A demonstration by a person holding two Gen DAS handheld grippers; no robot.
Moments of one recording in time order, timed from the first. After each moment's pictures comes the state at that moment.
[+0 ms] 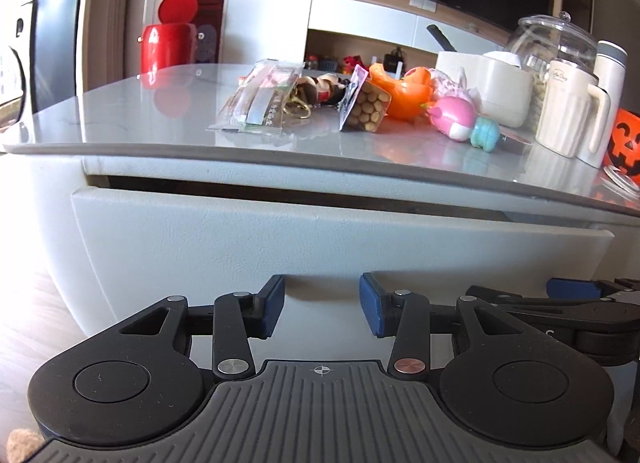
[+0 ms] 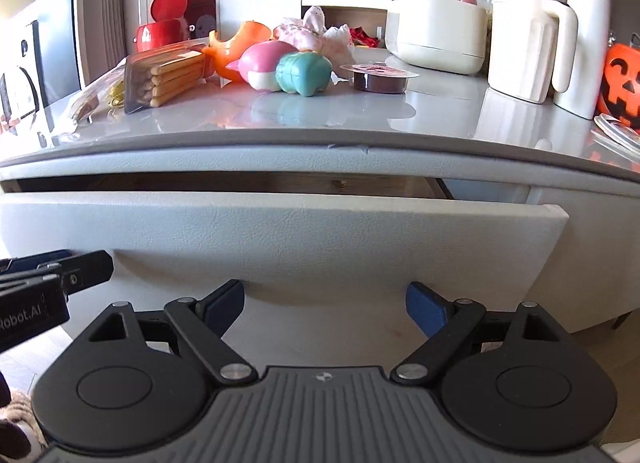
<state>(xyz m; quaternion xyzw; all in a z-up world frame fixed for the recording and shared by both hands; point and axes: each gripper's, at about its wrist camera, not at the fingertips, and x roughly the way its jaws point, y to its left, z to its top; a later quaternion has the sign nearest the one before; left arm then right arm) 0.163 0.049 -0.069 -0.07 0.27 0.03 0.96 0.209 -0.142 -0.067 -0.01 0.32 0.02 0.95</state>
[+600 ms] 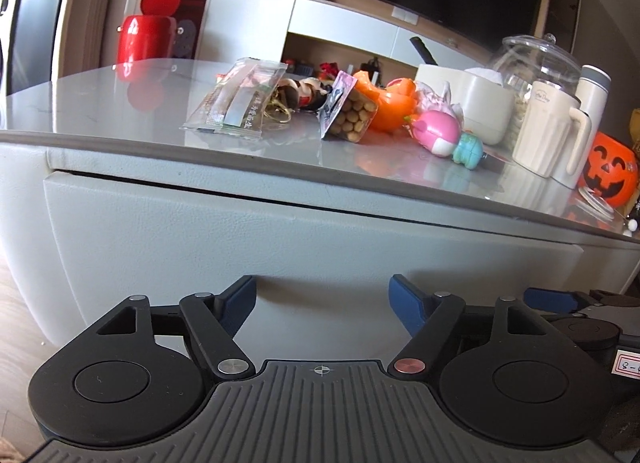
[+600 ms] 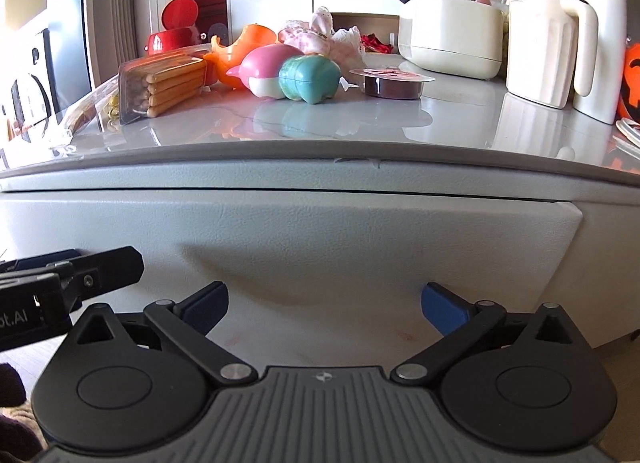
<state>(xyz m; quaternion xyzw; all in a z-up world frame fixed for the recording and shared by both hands) 0.171 0.057 -0.072 -0.11 0.26 -0.02 0.96 0.227 -0.147 -0.071 -0.01 0.31 0.05 0.95</state>
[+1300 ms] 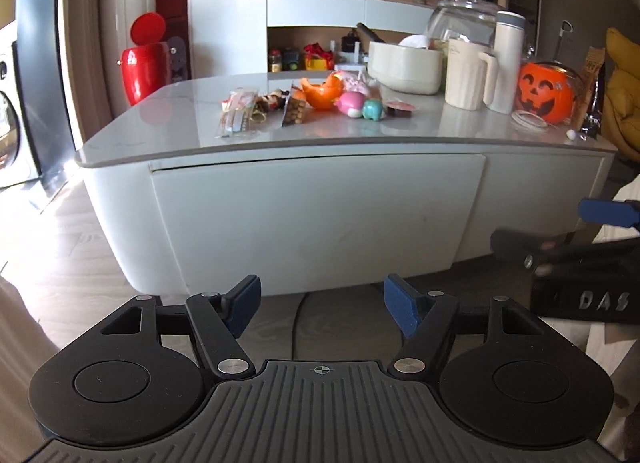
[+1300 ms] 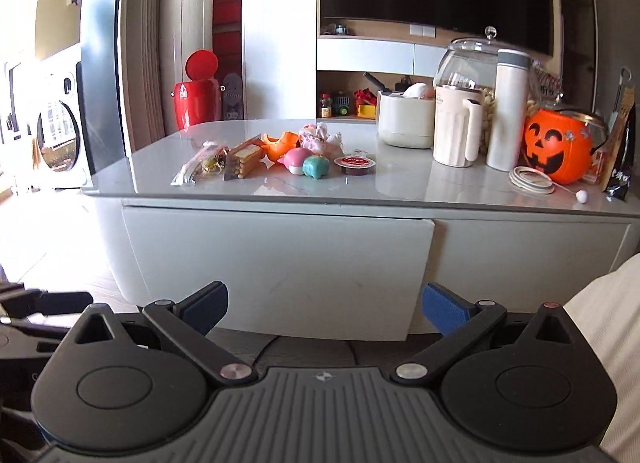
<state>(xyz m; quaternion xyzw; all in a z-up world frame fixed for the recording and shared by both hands) 0.000 0.002 0.000 0.00 0.30 -0.01 0.96 0.006 -0.165 0.025 -0.03 0.24 0.05 0.97</state>
